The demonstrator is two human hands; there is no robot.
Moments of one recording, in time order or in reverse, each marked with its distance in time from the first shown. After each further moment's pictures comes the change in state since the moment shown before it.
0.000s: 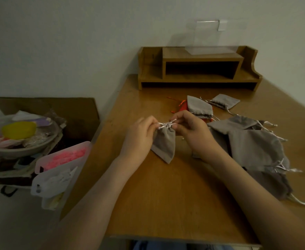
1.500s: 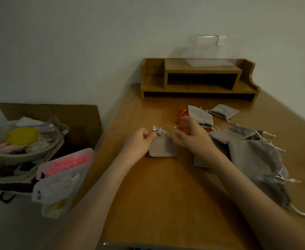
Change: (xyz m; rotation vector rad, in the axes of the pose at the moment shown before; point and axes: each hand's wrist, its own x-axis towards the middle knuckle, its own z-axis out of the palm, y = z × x) left_hand 0.016 -0.008 -0.007 -0.075 -0.261 -0.442; right_hand 0.014 0.004 -0.004 -0.239 0.052 0.150
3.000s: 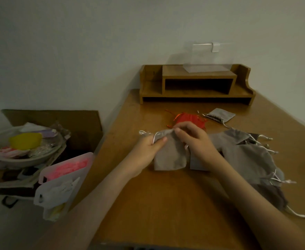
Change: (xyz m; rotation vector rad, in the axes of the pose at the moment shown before) left_hand -0.029 0.022 0.010 -0.559 -0.257 0.182; right_hand -0.017 -0.003 -0.018 0.241 -0.050 -0.110
